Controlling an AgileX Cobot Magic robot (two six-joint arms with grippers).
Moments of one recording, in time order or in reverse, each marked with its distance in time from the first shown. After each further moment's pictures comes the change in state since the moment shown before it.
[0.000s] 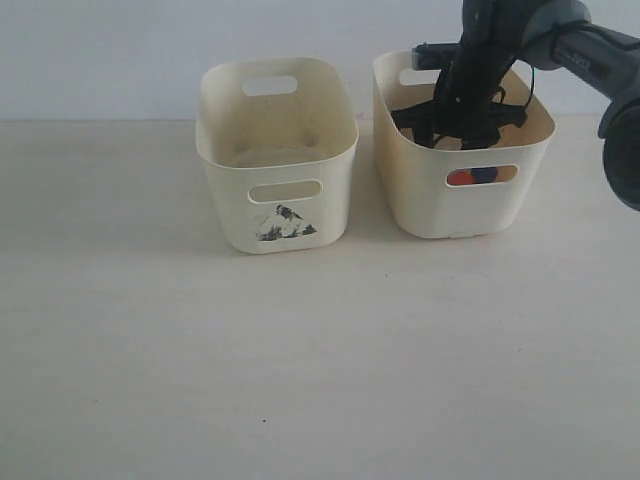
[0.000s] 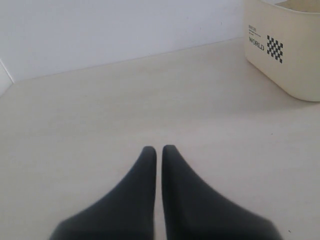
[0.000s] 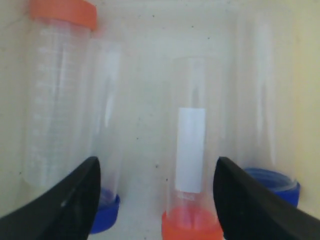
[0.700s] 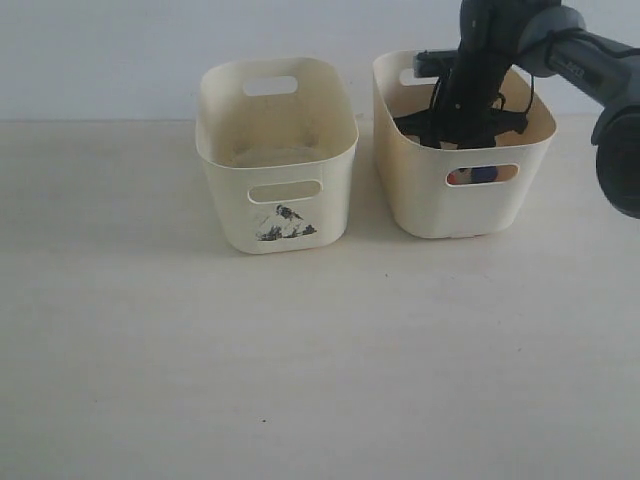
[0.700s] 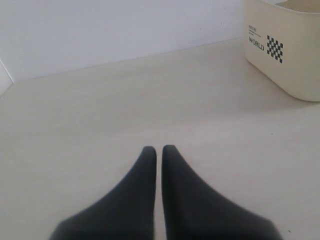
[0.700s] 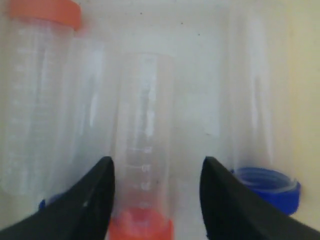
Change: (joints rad) left arm 0.000 0.000 0.000 0.000 0.000 0.000; right arm 0.000 0.031 -0.018 -0.023 0.023 0.027
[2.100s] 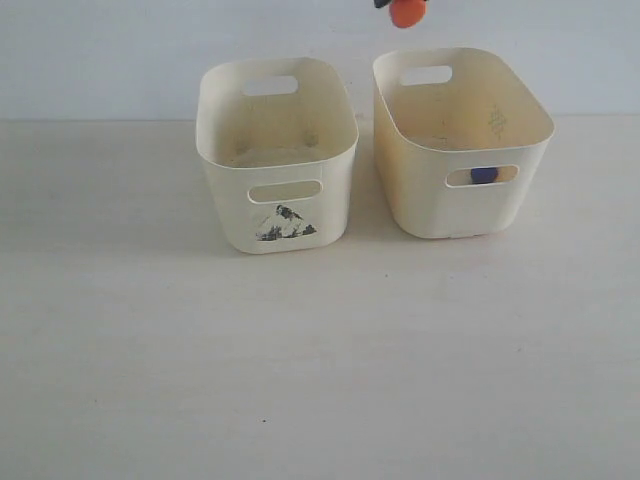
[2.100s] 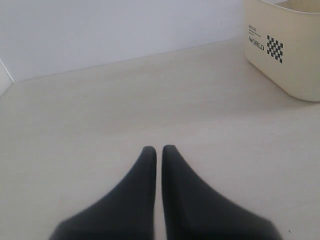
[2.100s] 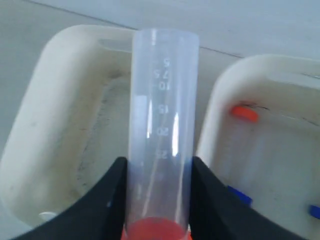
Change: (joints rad) left arm 0.000 0.000 0.000 0.000 0.000 0.000; right arm 0.050 -0.409 0.020 0.362 0.028 -0.253
